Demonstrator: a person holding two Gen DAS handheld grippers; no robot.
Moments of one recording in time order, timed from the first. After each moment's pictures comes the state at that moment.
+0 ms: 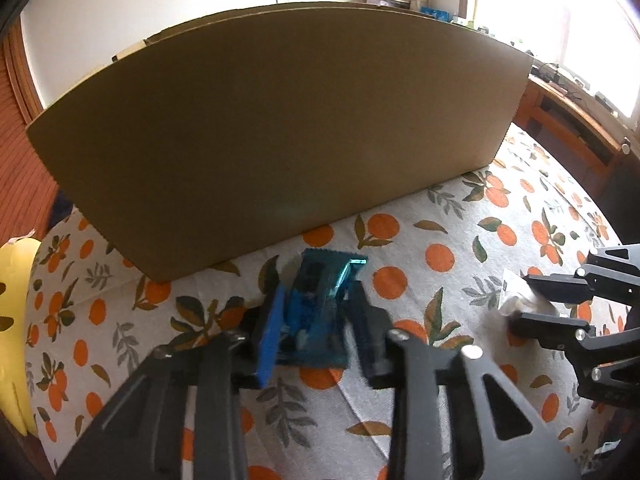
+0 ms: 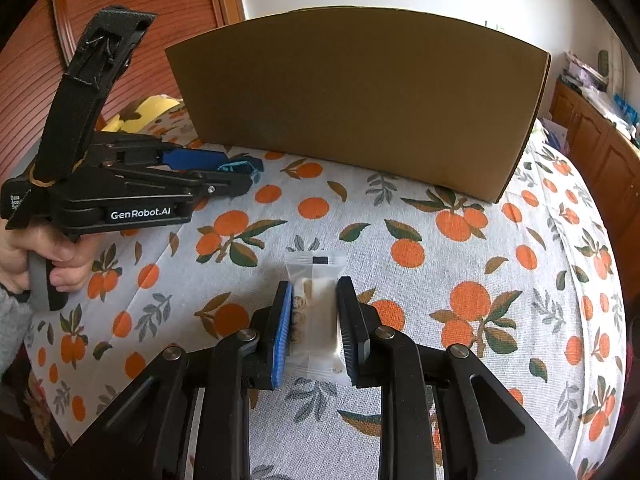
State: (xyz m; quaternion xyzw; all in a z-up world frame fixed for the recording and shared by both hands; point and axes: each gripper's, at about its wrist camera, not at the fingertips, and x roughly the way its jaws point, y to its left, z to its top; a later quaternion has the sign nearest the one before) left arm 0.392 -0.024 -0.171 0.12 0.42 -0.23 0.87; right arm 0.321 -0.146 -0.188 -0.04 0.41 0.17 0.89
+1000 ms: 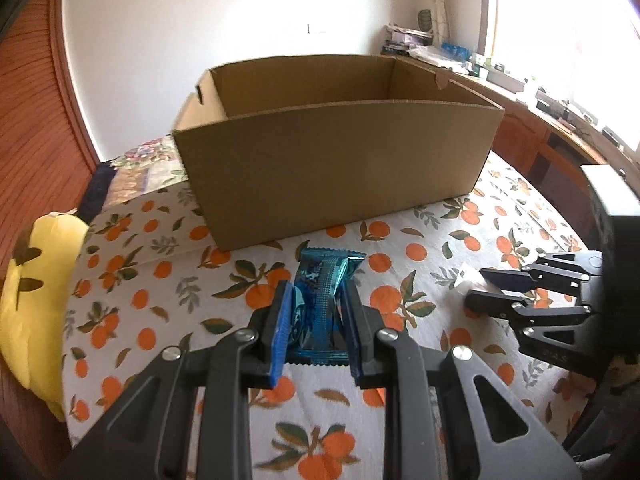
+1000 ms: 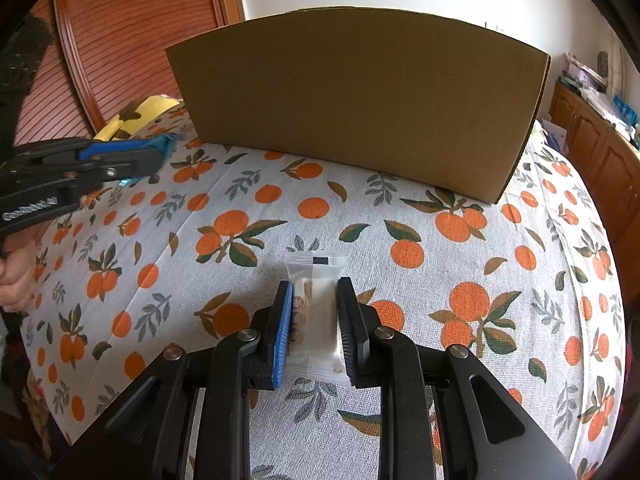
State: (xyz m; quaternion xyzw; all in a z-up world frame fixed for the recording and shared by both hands) left arm 0.325 0.016 -0.123 0.08 0.38 -0.19 0.90; right arm 0.322 -0.144 -0.189 -0.04 0.41 0.17 0.89
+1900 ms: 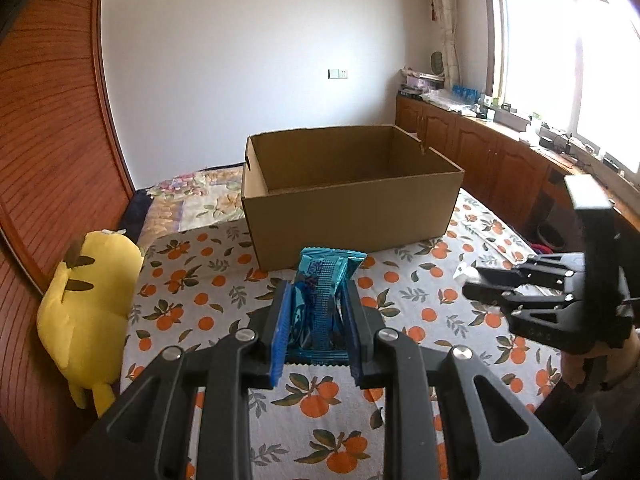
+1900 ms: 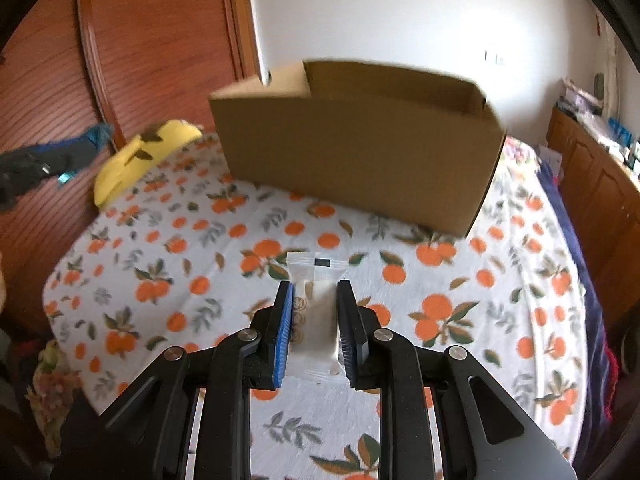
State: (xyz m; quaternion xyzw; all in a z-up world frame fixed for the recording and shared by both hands) left arm 0.243 0.032 -0.044 0.07 0.31 -0.16 0.94; right arm 0.269 -0.151 -0.118 -0.05 0.36 0.18 0.92
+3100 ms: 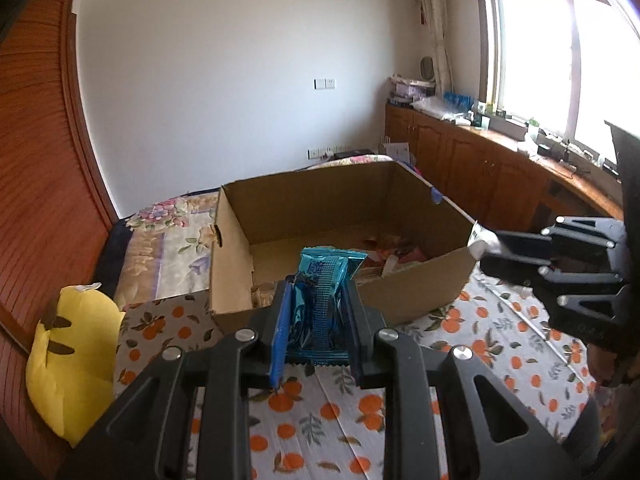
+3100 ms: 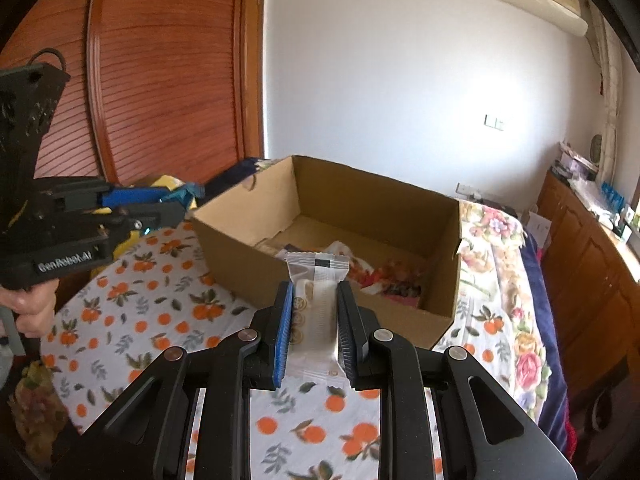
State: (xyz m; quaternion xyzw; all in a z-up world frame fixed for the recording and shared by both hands) left arm 0.360 -0.011 -0.023 0.08 0.30 -0.18 0.93; right arm 0.342 -0.155 -0.037 -0.10 0.29 0.18 0.94
